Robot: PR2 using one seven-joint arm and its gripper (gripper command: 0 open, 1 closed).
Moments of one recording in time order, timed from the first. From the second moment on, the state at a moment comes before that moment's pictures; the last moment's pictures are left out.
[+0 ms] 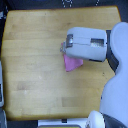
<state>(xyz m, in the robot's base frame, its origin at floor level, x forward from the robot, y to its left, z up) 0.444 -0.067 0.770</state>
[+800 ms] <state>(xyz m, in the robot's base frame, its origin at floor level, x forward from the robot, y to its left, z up) 0.495 -0.100 0.848</state>
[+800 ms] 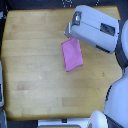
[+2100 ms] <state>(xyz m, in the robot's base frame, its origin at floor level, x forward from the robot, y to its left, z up) 0.545 -0.297 0.969</state>
